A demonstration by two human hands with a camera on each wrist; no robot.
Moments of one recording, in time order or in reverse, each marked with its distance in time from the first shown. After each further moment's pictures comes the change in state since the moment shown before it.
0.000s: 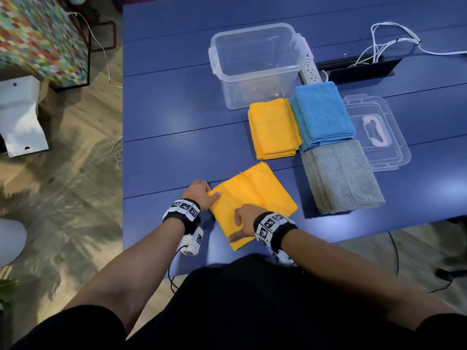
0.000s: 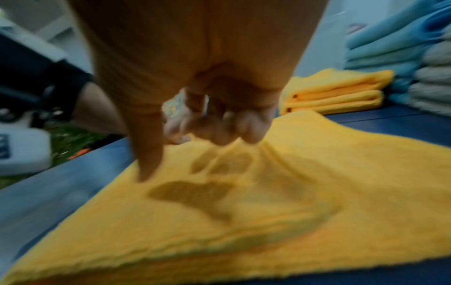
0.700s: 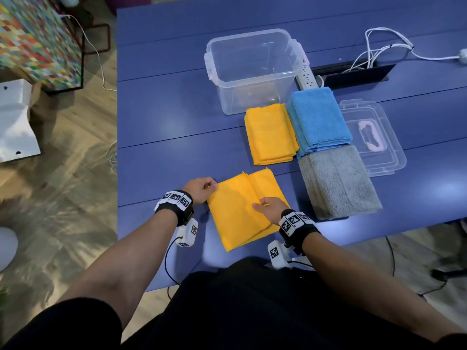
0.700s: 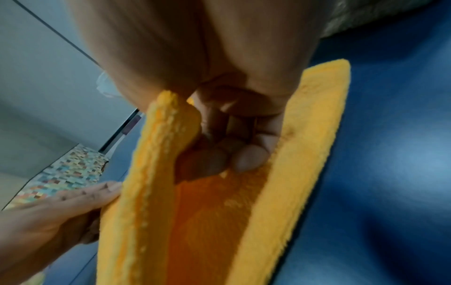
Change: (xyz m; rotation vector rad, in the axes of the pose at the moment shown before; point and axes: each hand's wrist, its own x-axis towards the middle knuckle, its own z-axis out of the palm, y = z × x) left_hand 0.028 0.005 -0.025 -0.200 -0.111 0.211; right_hand 0.009 0.068 -0.011 0.647 0.195 0.280
